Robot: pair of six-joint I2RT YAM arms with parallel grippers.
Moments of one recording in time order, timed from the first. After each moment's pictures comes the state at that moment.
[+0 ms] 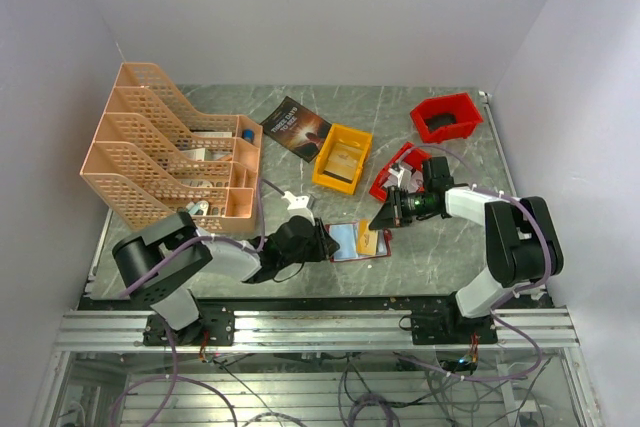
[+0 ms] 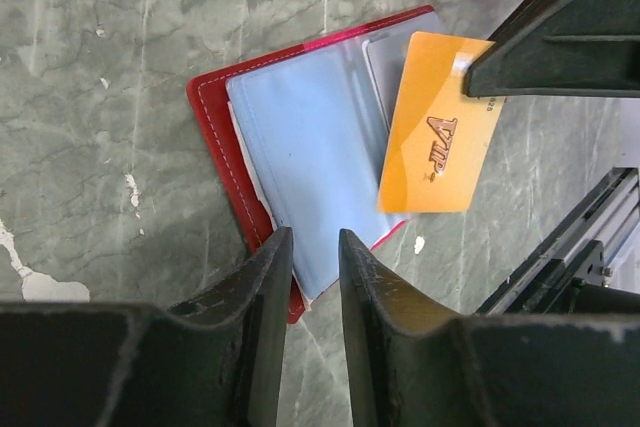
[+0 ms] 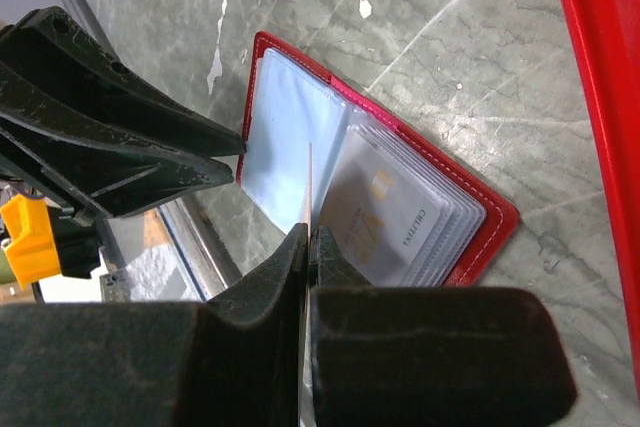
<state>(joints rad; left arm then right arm) -1.03 1.59 0.47 0.60 -0.16 -0.92 0.15 1.61 0.72 -0.24 -0.93 0.08</state>
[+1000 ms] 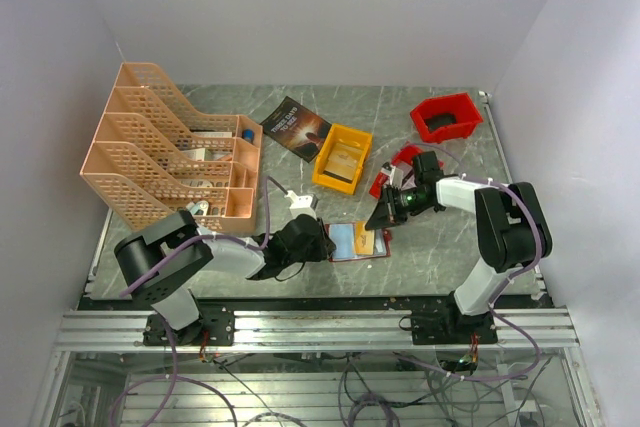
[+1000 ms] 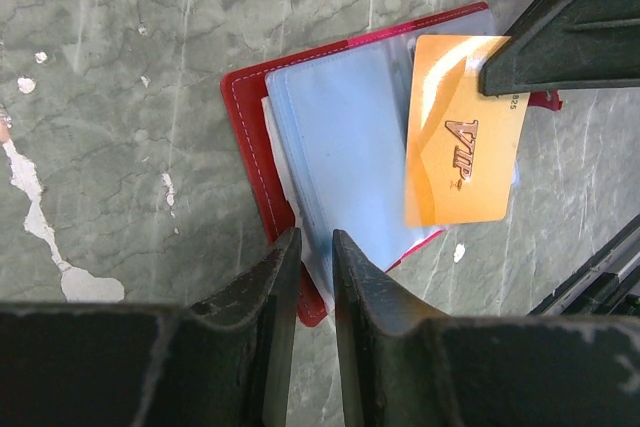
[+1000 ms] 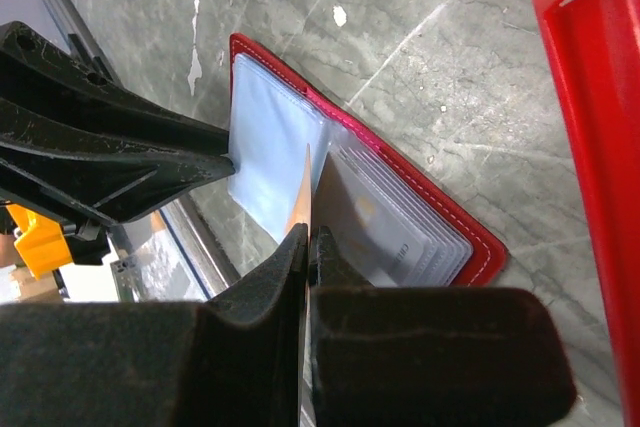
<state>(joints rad) -1.04 1.61 0.53 0.46 -0.21 -0.89 0.19 1.72 0.82 -0.33 -0.90 0.07</state>
